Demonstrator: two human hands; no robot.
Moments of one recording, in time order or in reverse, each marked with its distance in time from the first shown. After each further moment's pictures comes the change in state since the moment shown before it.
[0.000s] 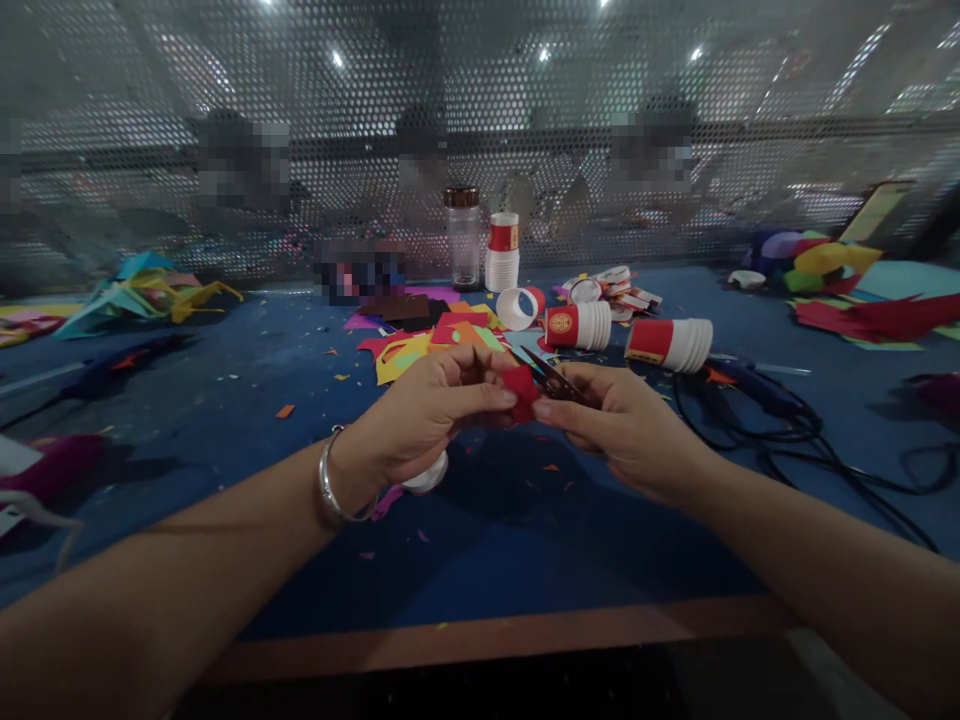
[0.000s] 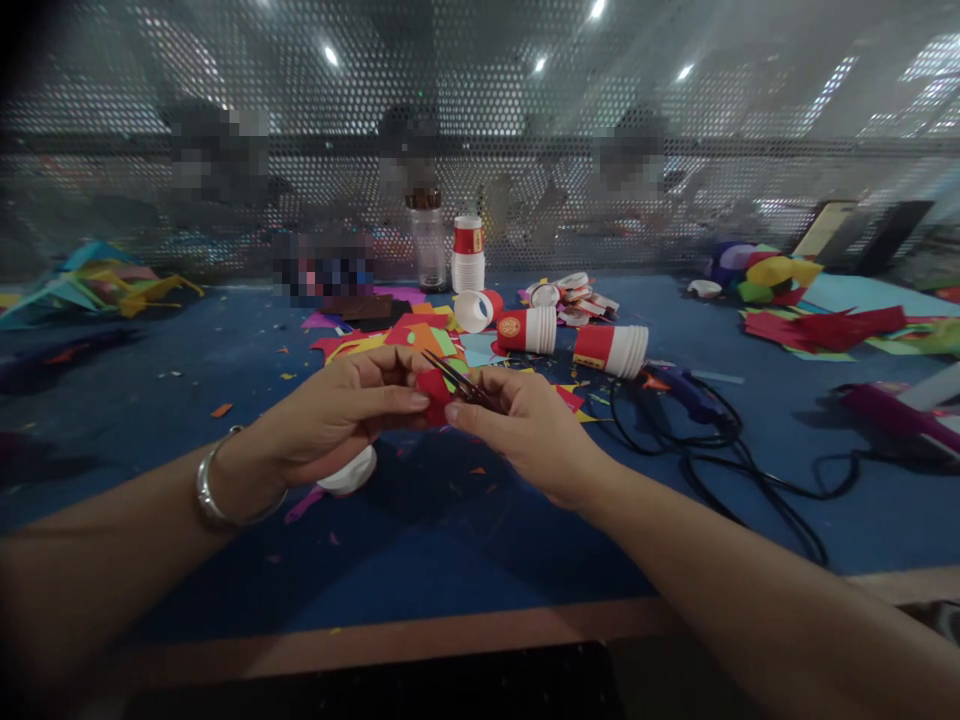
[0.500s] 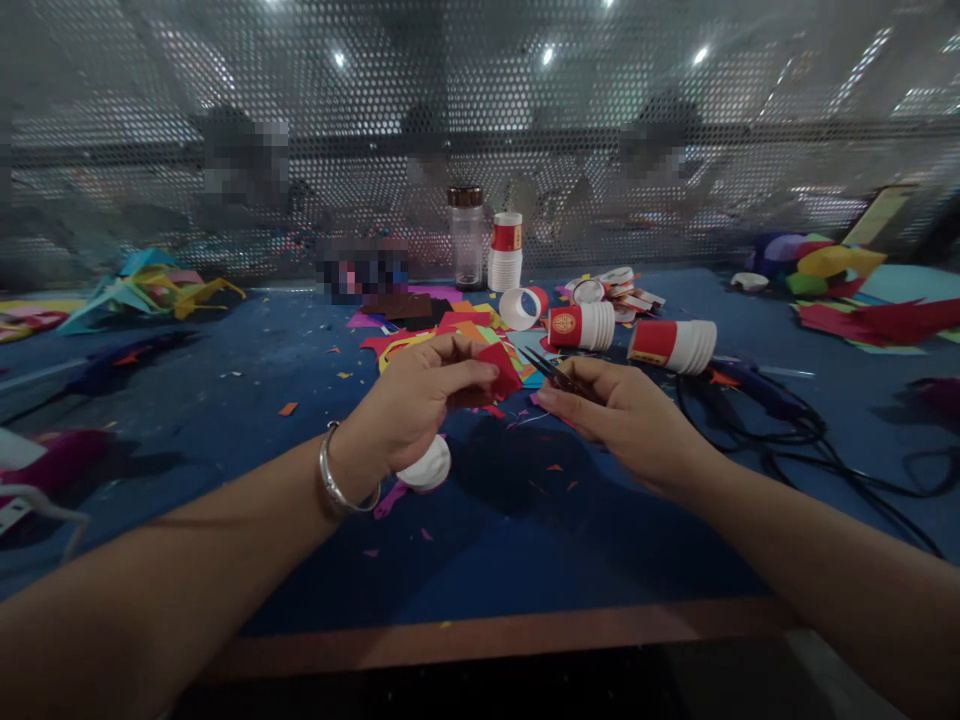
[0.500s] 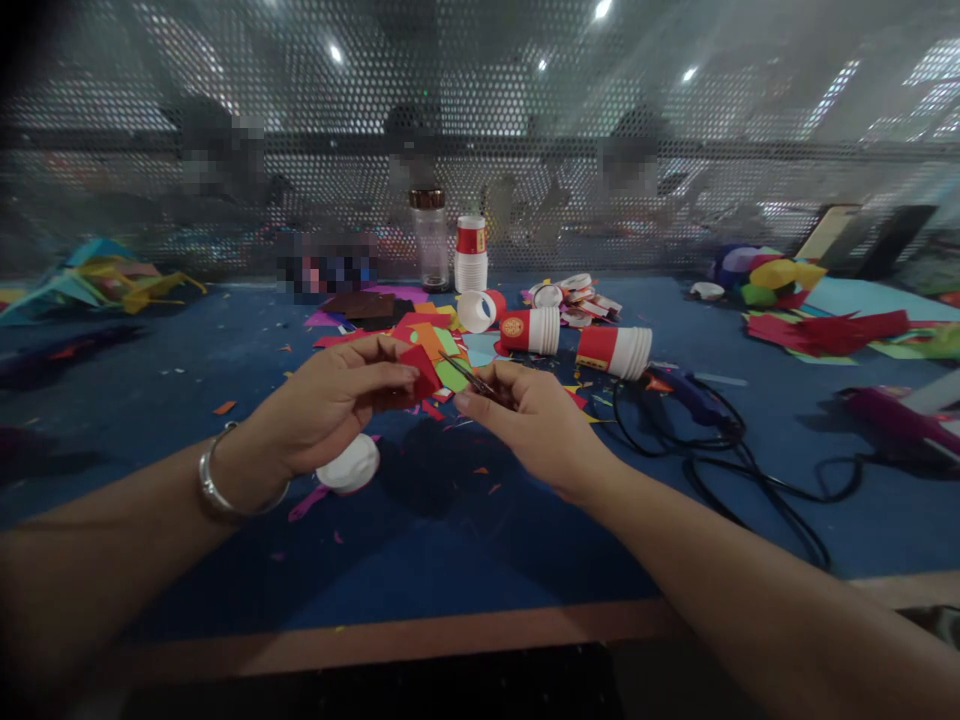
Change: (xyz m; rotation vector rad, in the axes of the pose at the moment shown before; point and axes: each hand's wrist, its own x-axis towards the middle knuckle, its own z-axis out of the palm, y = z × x) left_hand 0.003 0.003 -0.003 0.012 0.228 0.050; right_hand 0.003 0.005 -0.007 -0.292 0.090 -0.046
